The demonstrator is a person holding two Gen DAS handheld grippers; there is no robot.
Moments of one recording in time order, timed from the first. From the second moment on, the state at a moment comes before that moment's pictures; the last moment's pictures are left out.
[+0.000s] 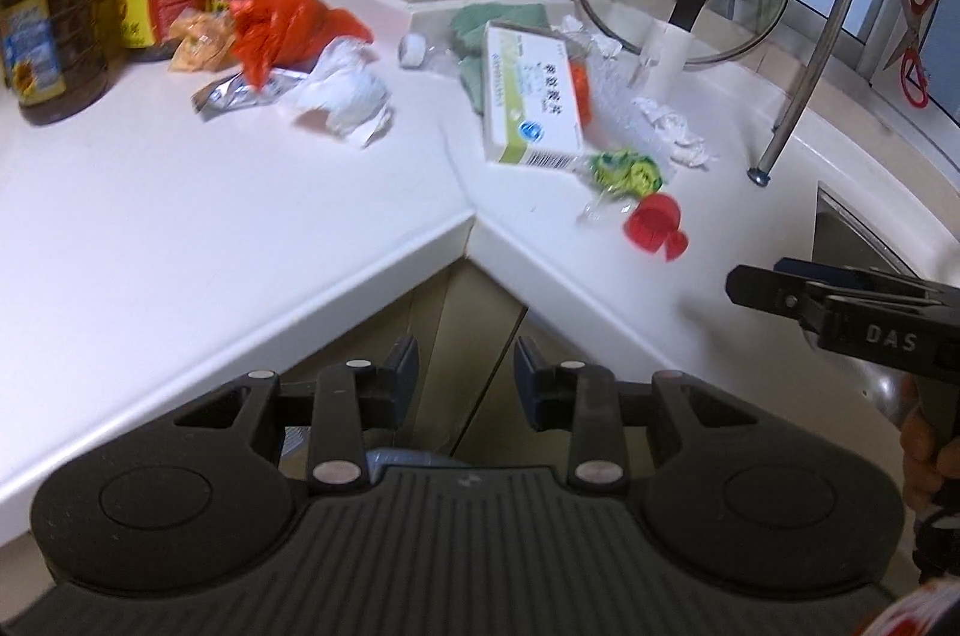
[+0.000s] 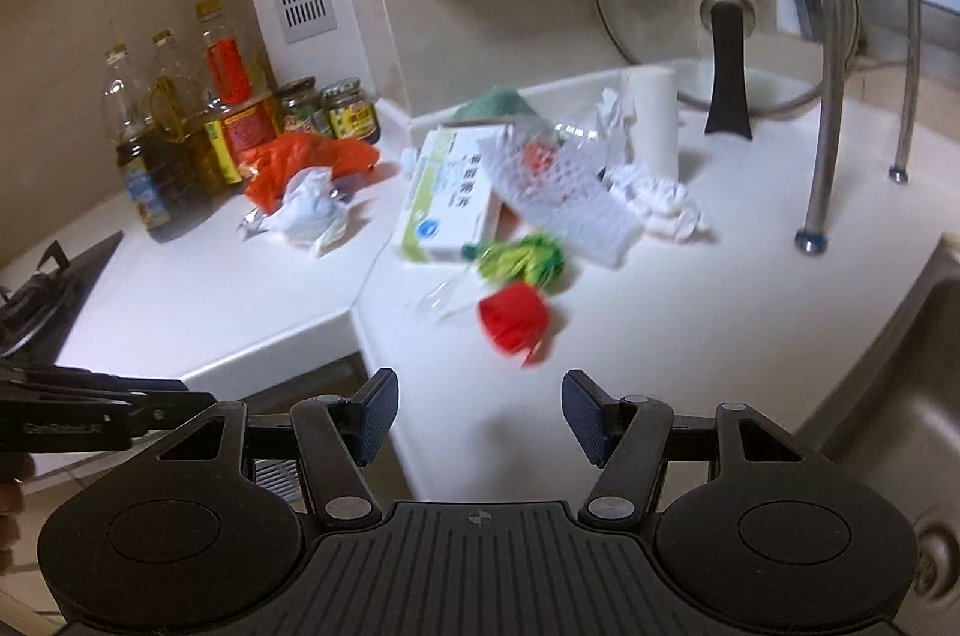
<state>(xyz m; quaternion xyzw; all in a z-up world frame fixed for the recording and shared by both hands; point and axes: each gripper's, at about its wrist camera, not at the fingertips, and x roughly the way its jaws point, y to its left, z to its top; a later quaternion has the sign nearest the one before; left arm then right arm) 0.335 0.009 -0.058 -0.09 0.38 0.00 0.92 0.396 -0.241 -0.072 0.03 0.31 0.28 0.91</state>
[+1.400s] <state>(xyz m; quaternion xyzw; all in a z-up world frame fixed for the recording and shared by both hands) 0.461 -0.023 -0.054 -0.08 0.36 -0.01 0.93 0.503 -0.277 -0.081 0.06 0.29 0.27 0.92</state>
